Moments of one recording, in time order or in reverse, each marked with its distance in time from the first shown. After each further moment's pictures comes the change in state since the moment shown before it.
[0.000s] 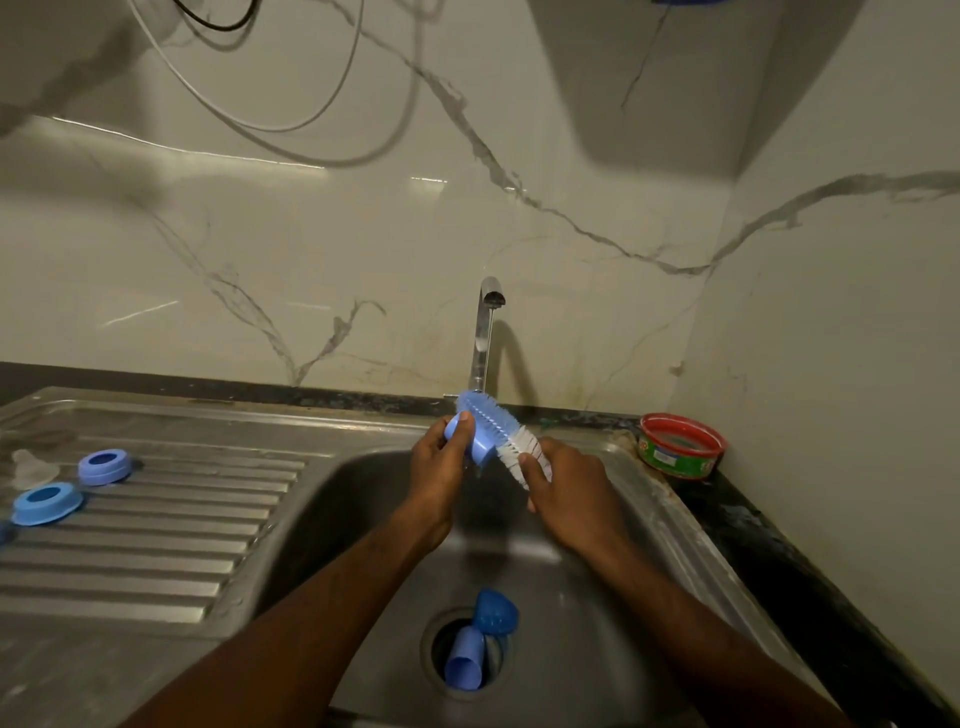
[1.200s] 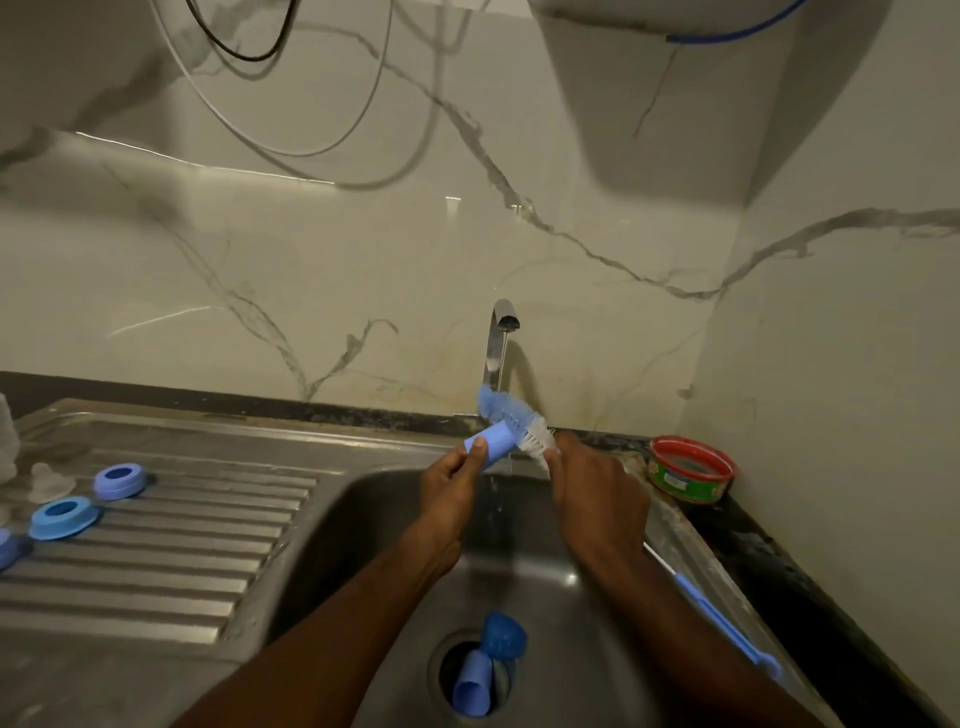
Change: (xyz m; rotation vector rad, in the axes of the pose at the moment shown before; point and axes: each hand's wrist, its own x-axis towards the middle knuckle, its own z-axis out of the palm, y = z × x) left_hand 0.000 0.001 0.002 0.084 0.107 -0.074; right_hand 0.008 -0.013 -0.013 -0.381 0.190 0.002
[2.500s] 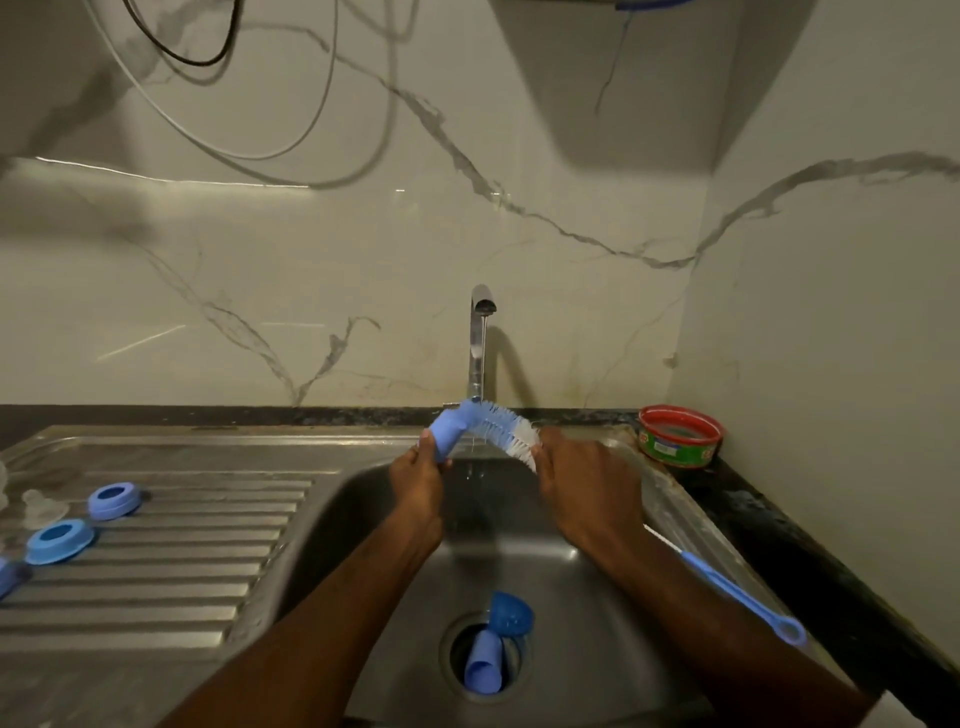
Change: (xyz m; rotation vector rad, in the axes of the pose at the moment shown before) left_hand 0.023 -0.003 -0.014 -0.044 0.199 -0.299; right_hand -0.013 0.010 0.001 -0.015 0.023 -0.099
